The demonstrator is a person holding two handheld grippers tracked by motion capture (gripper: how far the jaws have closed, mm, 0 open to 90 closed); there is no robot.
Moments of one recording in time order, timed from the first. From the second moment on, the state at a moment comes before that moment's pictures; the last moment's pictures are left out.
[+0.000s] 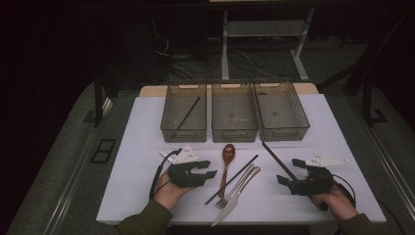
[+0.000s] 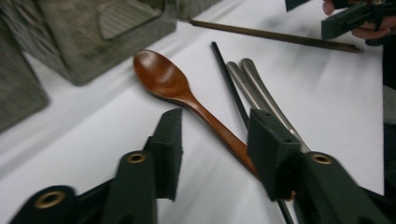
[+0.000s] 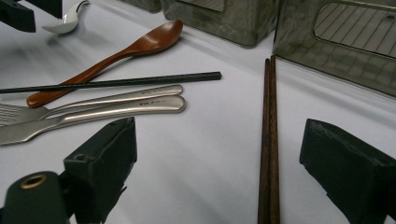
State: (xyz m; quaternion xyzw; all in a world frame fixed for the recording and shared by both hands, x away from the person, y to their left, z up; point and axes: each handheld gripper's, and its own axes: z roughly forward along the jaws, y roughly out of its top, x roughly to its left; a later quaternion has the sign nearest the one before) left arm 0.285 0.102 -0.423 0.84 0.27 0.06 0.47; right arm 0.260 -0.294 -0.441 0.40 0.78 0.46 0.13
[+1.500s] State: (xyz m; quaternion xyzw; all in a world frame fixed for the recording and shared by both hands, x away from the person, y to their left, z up) left arm 0.267 0.082 -0.448 0.88 0.25 0.01 0.41; right arm 0.261 -0.294 -0.441 0.40 0.78 0.45 0.13
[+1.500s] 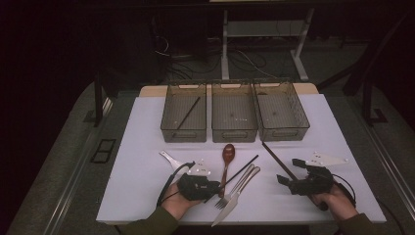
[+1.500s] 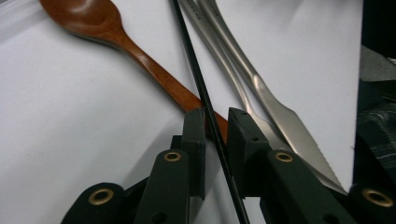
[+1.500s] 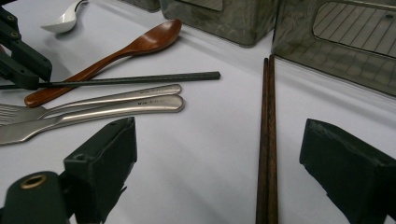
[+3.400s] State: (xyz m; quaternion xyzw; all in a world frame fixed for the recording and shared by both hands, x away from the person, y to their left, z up) left arm 0.276 0.096 -0.433 0.87 0.26 0.05 0.43; right arm 0.260 -0.294 -0.442 0.40 0.79 0.45 0.14
